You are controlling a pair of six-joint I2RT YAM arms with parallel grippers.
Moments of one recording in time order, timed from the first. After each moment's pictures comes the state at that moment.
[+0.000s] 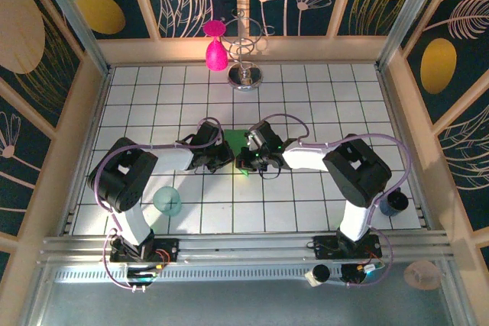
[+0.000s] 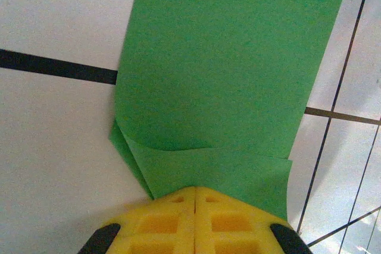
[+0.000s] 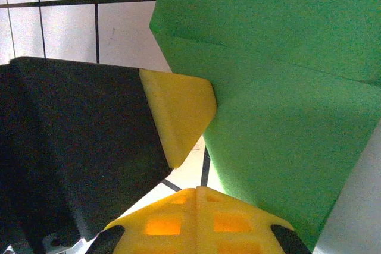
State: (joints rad) left arm -0.59 1.77 0.82 0.00 0.26 -1.00; right arm 0.77 1.80 0.93 -0.04 -0.40 0.80
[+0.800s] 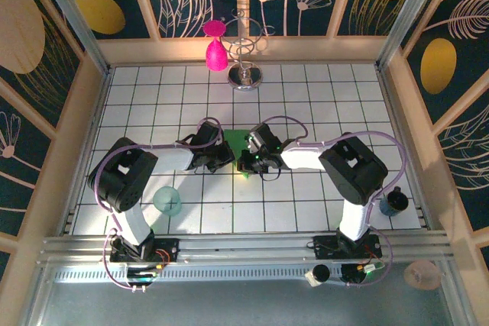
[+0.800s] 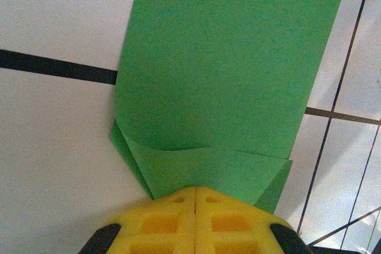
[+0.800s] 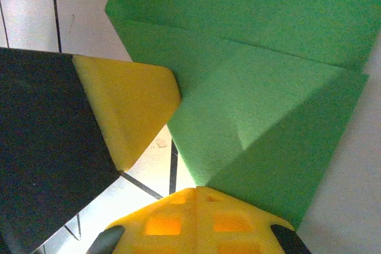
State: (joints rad) left arm -0.59 1.77 0.82 0.00 0.26 -1.00; right arm 0.77 1.83 0.93 -0.06 -0.39 0.79
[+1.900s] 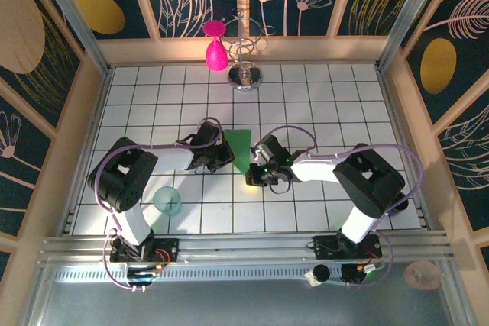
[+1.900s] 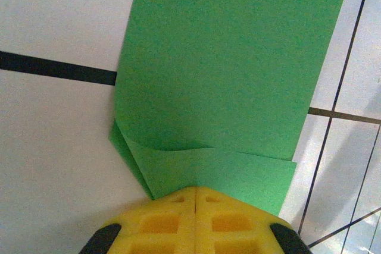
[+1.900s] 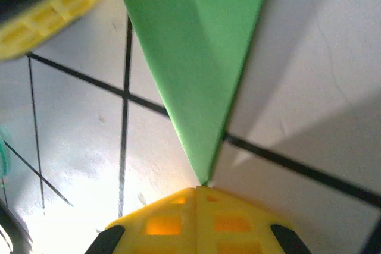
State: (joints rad) left arm -0.59 1.77 0.82 0.00 0.26 -1.00; right arm 0.81 1.67 0.75 -0.09 -0.37 0.72
